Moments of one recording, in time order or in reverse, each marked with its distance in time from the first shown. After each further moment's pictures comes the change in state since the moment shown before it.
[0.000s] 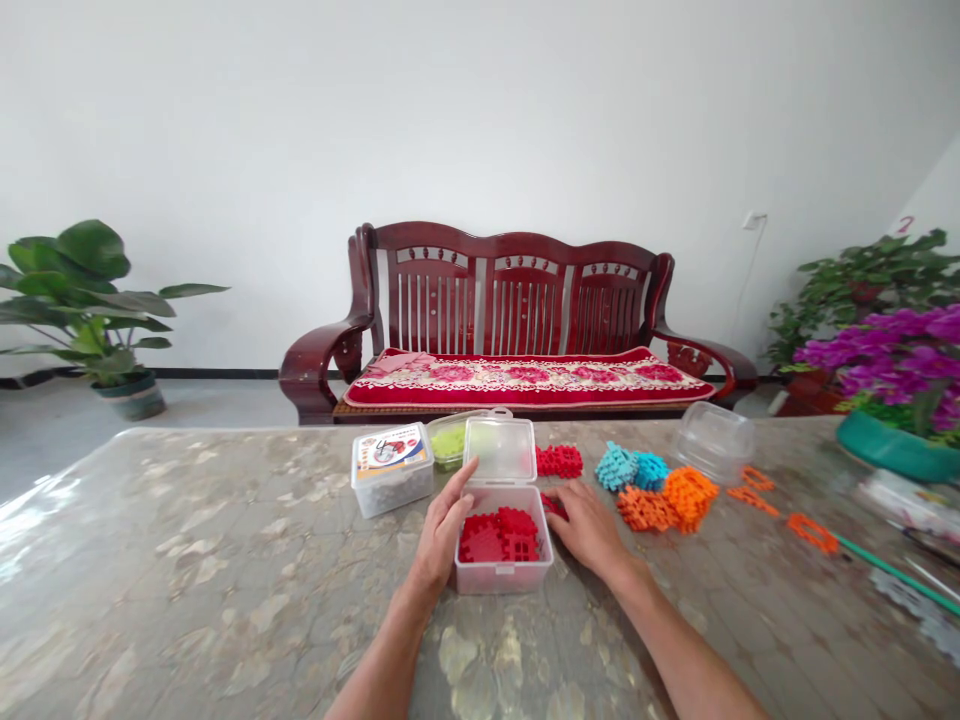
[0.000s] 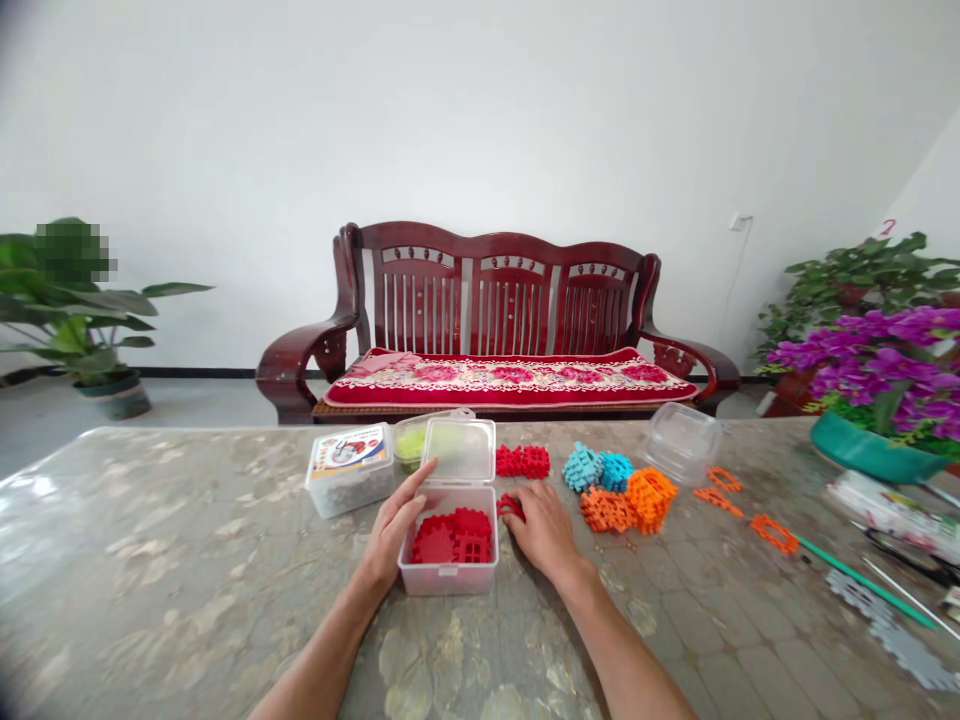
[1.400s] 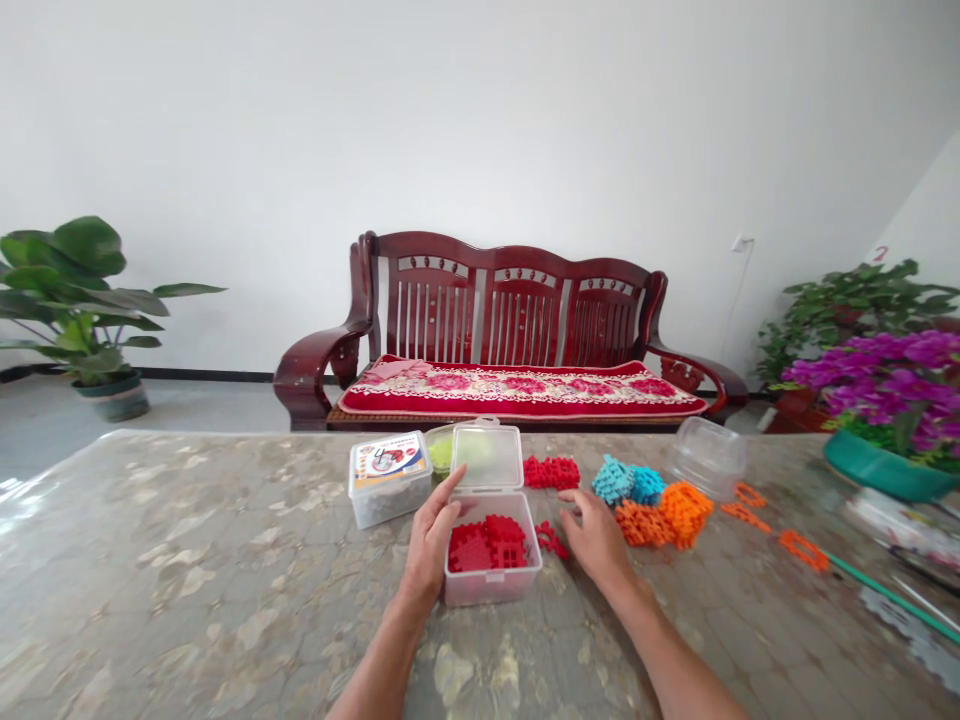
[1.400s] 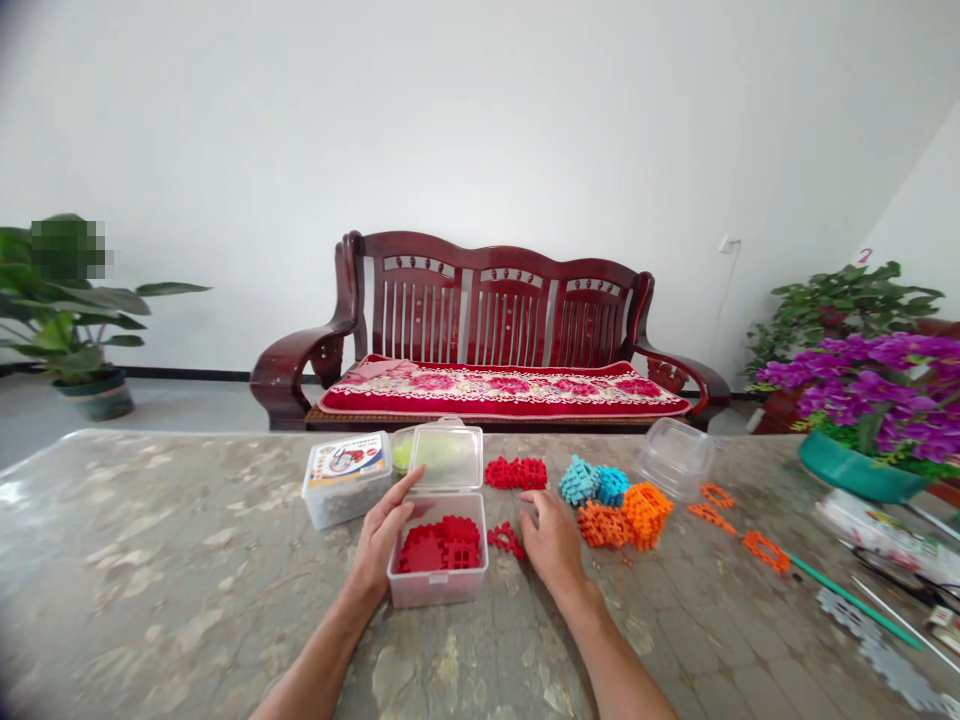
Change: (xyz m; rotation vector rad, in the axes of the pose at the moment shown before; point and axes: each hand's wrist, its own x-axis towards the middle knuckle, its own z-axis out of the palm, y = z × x) left_hand 0.003 0.003 -0.001 -0.151 0.120 -0.092; right_hand 0.000 0.011 0.004 0.130 0.274 0.110
